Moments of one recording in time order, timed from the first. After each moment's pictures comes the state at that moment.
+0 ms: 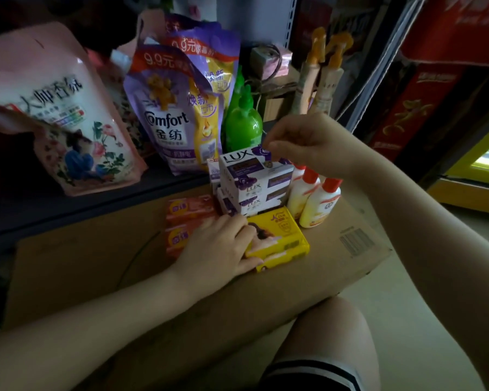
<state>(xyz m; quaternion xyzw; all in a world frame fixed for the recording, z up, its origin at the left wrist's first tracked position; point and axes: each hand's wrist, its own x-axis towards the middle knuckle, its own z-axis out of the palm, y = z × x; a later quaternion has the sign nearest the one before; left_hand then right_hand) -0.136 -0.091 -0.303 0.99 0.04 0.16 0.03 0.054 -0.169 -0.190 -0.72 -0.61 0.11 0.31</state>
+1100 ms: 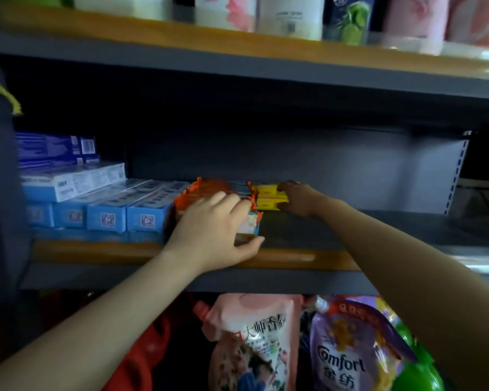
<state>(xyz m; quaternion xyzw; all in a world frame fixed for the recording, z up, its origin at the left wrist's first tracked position) -0.252 0.186 -0.046 0.86 0.25 0.36 -0.25 -0.021 0.219 -0.003 -0.73 -0.66 -0.14 0.06</state>
